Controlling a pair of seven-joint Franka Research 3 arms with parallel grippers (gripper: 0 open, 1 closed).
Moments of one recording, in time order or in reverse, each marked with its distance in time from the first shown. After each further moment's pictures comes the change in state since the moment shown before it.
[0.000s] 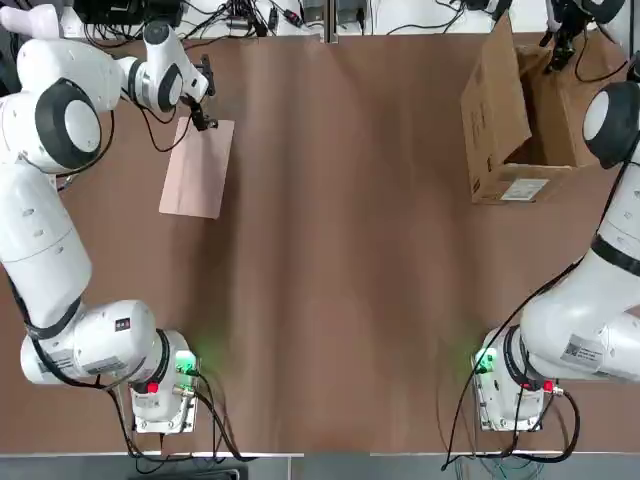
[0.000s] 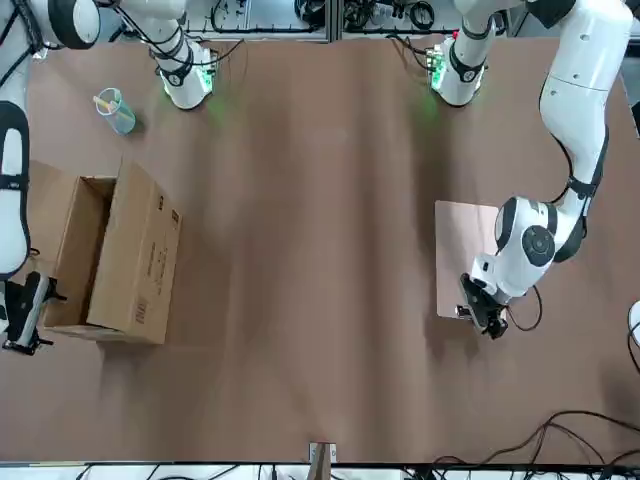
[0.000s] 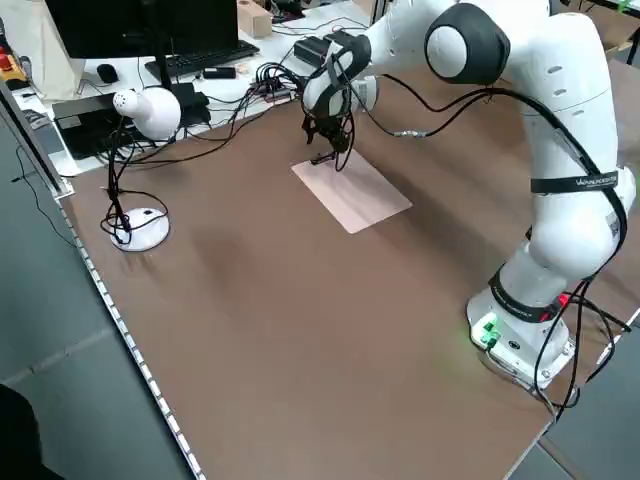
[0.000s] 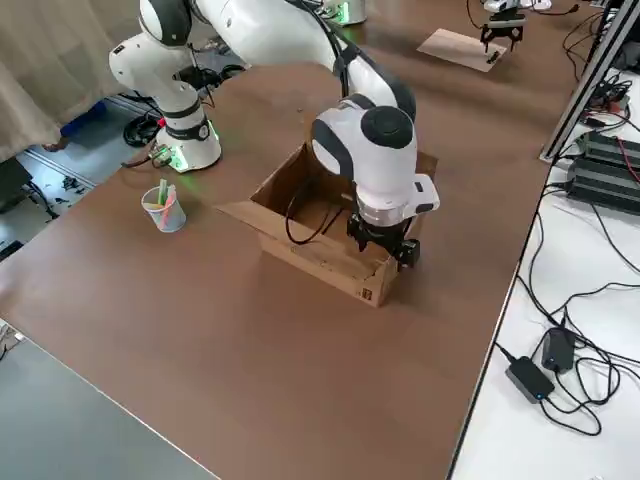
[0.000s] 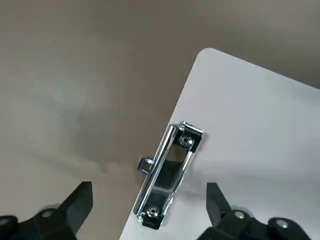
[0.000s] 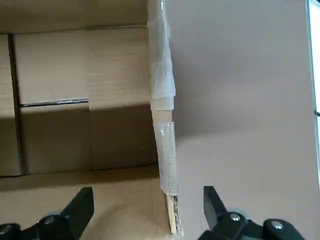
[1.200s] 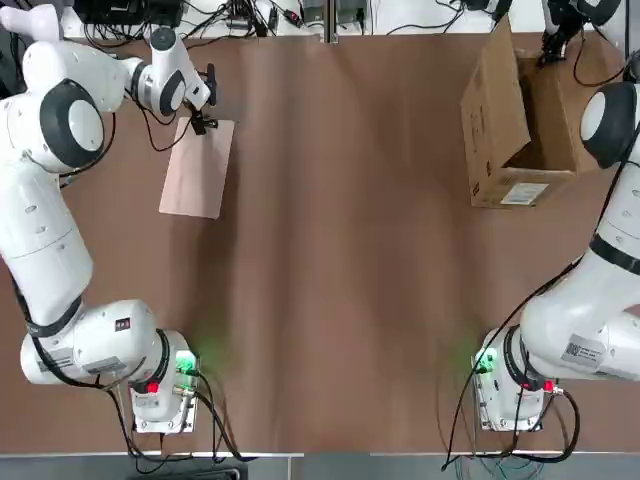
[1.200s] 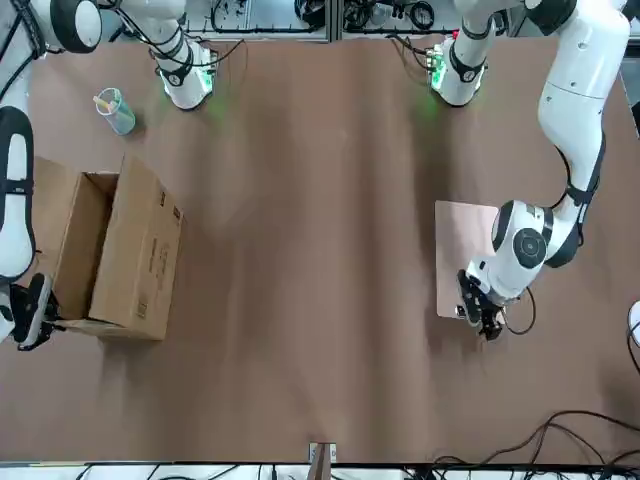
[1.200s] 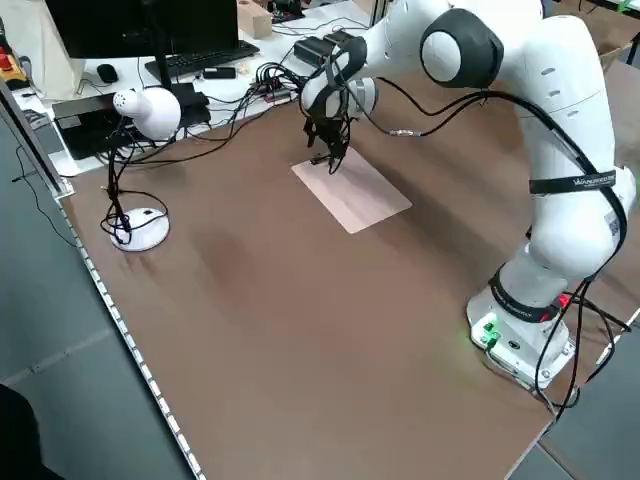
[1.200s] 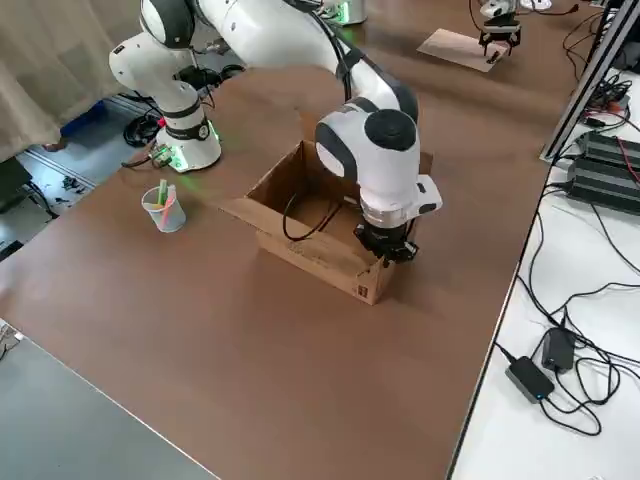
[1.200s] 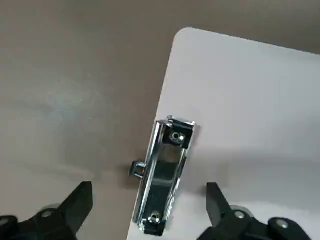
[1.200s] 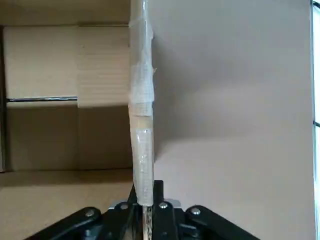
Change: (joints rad) left arm 0.000 0.037 -0.003 0.015 0.095 0.000 0.068; right arm 0.011 0.011 0.000 0.010 0.000 0.010 -0.023
